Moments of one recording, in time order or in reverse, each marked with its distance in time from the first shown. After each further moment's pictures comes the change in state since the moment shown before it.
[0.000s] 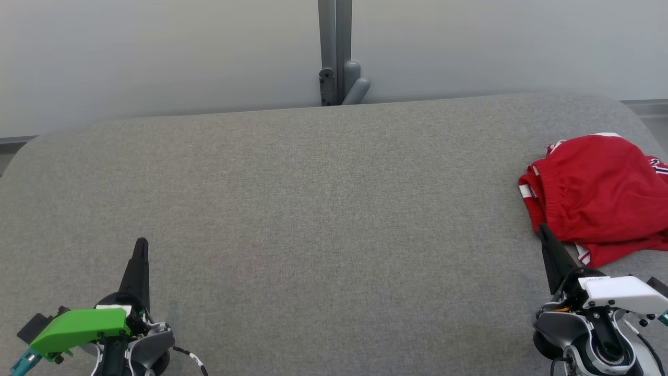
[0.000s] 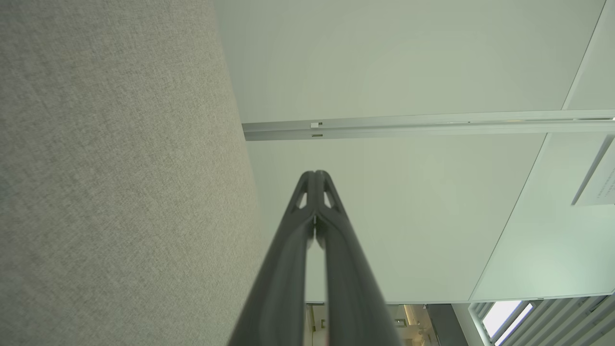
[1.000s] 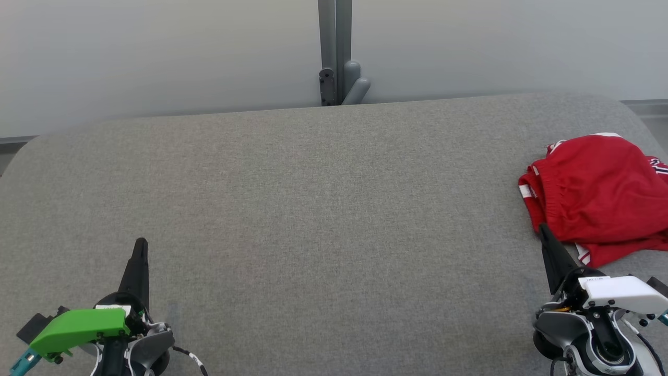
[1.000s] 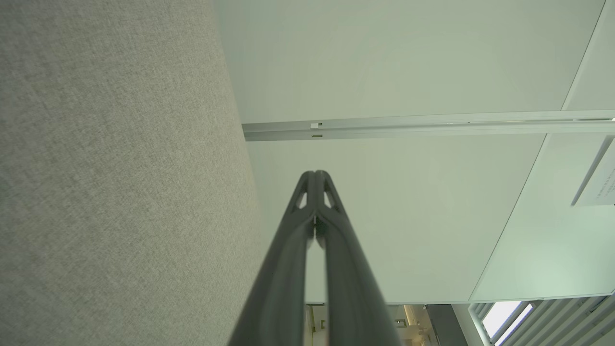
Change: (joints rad) left arm 0.000 0.000 0.002 0.000 0.000 0.000 0.000; right arm 0.000 0.000 0.000 0.000 0.000 0.000 0.000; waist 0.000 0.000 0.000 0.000
